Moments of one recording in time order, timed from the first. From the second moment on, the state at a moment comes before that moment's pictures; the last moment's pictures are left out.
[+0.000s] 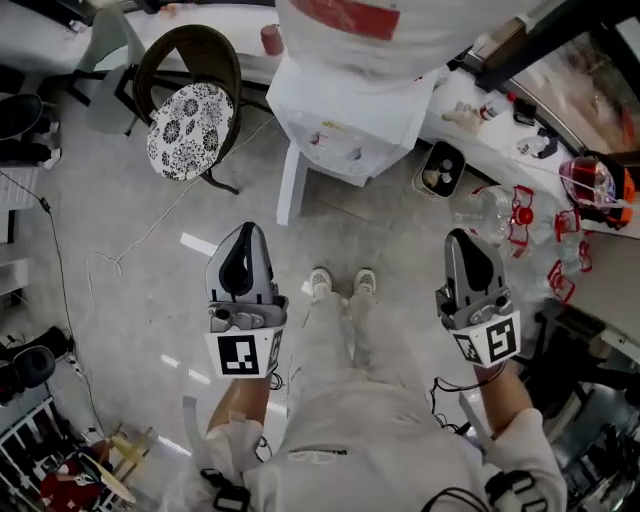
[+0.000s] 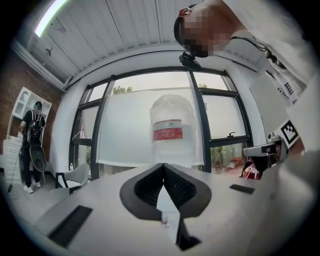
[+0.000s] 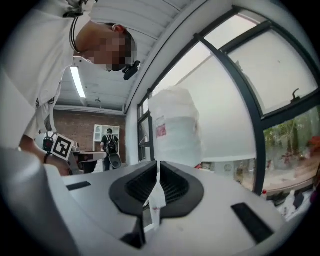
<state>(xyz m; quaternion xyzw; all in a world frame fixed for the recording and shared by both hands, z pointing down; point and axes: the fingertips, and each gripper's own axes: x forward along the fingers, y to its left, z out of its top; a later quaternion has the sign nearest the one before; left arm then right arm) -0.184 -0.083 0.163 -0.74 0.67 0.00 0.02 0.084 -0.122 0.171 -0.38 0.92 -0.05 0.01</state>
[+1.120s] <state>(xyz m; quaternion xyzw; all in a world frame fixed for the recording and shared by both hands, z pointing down) -0.147 -0.001 0.021 -0.80 0.60 0.06 0.08 0.170 0.002 0.034 -0.53 0.85 0.05 0.03</state>
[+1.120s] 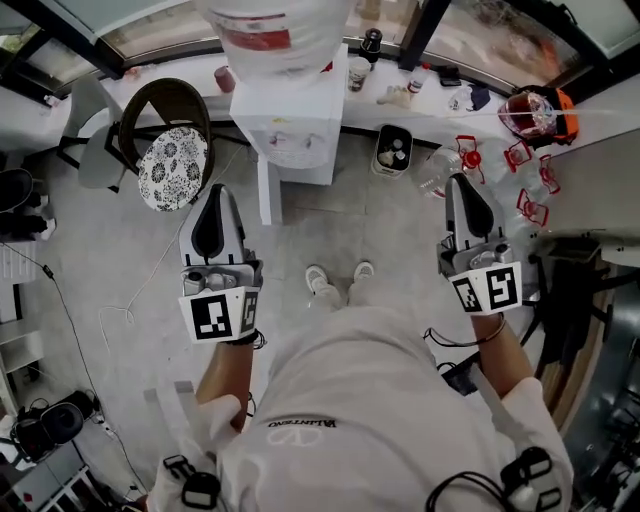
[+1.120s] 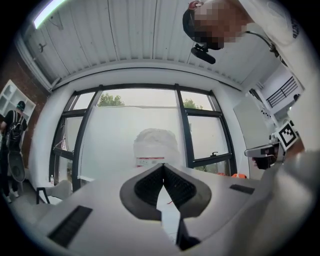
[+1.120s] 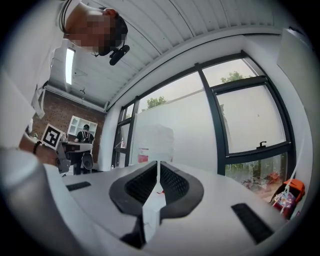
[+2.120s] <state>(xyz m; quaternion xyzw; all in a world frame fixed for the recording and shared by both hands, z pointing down) -0.098 -0.017 -0.010 -0.80 0.59 0.07 0.07 0.185 -0.024 0.019 -0.51 0.86 0.02 0.01</state>
